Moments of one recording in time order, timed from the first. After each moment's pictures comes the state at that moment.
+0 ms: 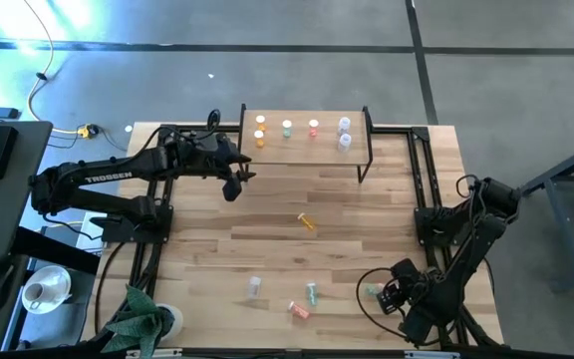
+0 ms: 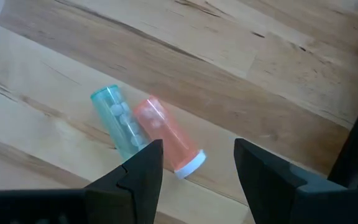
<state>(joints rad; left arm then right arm) 0.44 1.07 0.83 -0.32 0.01 -0.03 1.04 1.66 1.10 -1.15 0.22 2.19</state>
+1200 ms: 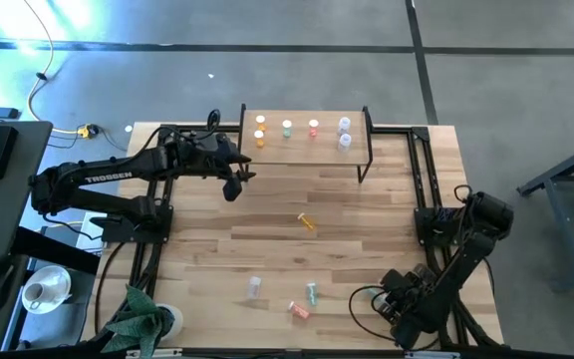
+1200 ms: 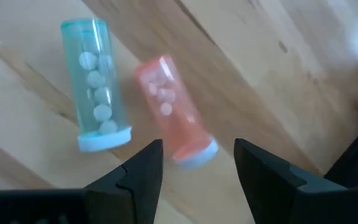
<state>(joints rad) 0.44 1.07 0.83 -0.32 0.01 -0.05 1.02 1.79 1.10 -1.13 0.15 1.78</state>
